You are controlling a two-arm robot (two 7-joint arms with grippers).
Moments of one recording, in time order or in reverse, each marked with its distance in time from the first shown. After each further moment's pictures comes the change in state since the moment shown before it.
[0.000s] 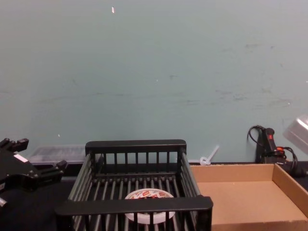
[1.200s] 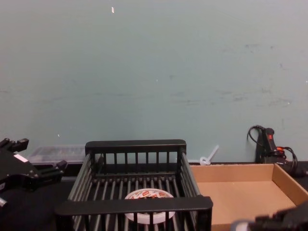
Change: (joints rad) left arm 0.000 0.000 0.000 0.000 0.000 0.000 0.000; right arm -0.050 -0.004 0.100 -0.056 0.040 -0.075 -0.083
